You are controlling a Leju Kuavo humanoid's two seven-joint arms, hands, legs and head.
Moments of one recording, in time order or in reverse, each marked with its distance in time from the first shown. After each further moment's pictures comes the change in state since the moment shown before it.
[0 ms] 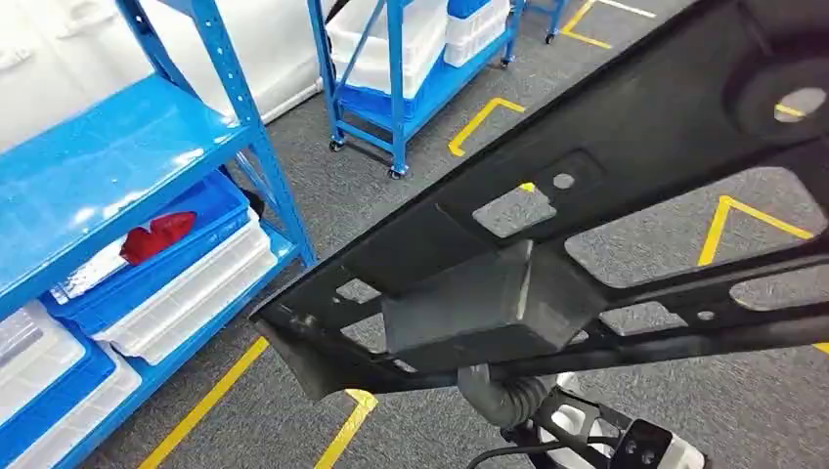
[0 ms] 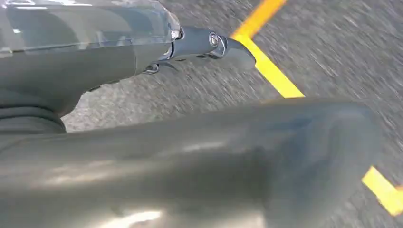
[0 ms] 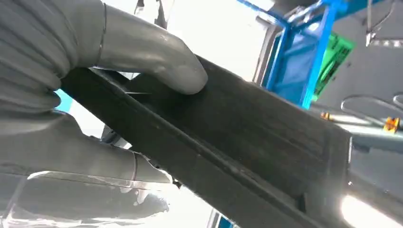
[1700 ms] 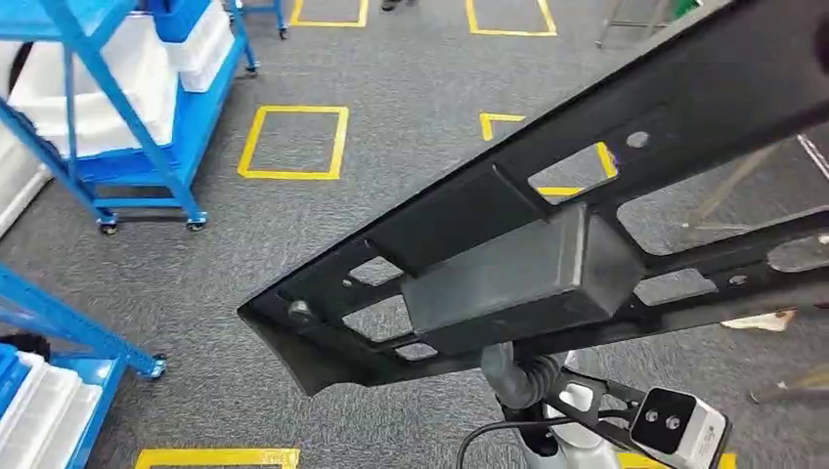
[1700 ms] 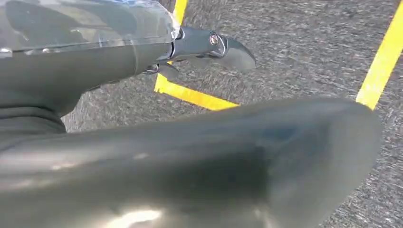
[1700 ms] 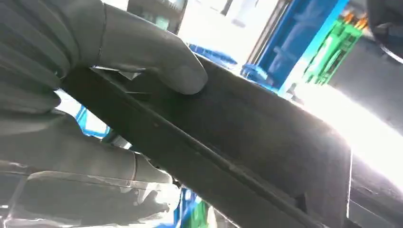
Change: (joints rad) left arm 0.011 0.046 0.051 0.002 0.020 0.063 -0.010; right arm 0.001 0.111 -0.135 0.033 -0.048 0.165 -0.001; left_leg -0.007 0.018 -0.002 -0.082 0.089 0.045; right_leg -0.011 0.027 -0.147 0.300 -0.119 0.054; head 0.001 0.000
